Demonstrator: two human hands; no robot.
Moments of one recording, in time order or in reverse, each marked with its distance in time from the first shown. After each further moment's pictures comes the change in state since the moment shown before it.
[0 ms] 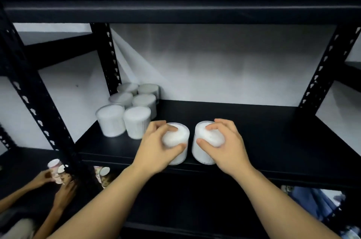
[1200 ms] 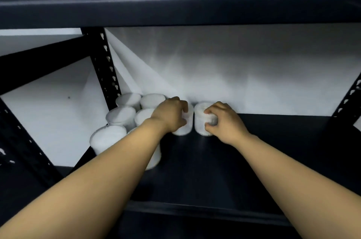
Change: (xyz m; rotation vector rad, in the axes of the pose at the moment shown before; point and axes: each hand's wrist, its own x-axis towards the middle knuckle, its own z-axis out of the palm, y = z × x) left_hand 0.220 -0.050 0.003 0.513 -0.336 0.102; right_hand 0.188 0.051 0.064 -0.450 -0.189 -0.182
